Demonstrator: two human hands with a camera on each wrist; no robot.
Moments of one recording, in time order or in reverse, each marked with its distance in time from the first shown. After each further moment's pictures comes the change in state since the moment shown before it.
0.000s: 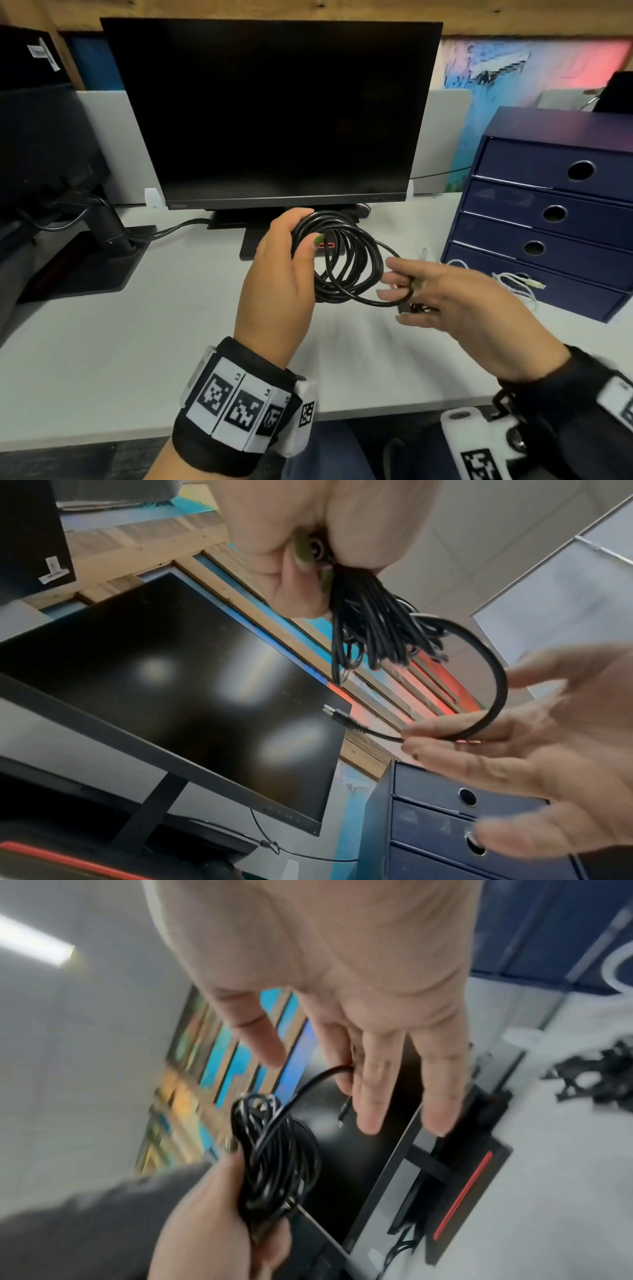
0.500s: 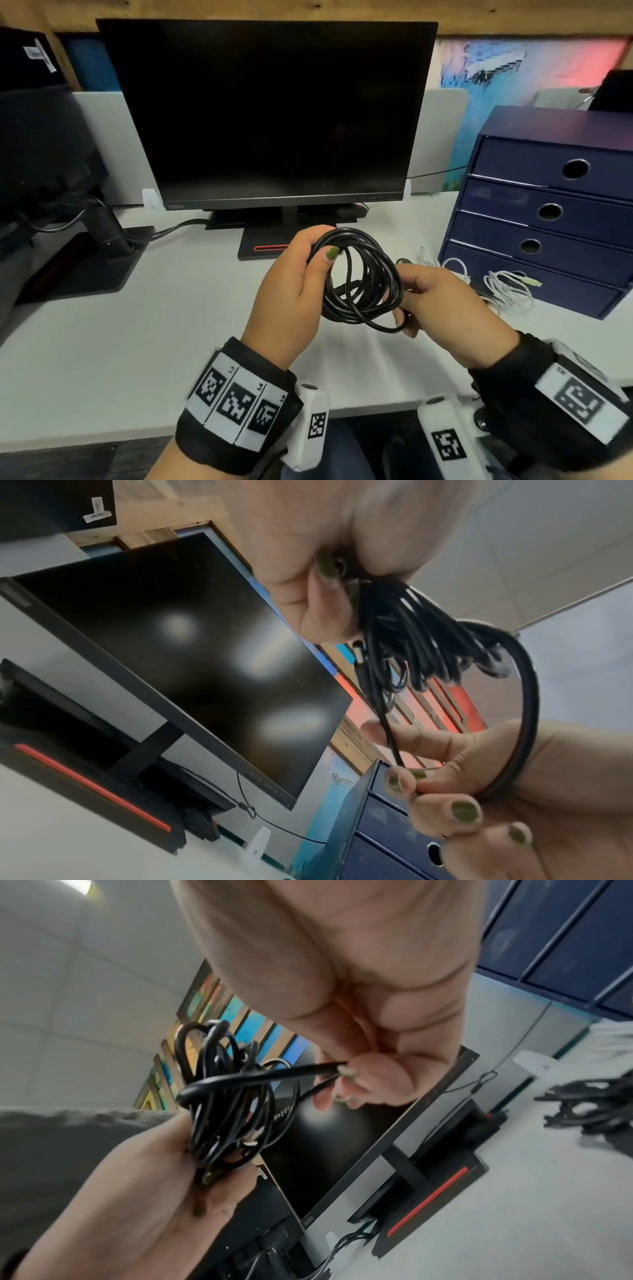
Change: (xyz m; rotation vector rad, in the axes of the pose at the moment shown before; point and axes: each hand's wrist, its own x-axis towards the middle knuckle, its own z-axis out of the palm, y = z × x) left_hand -0.005 0.002 0.003 -0.111 -0.178 -0.031; right_hand 0.029 0.024 0.006 -0.350 0.043 -0.093
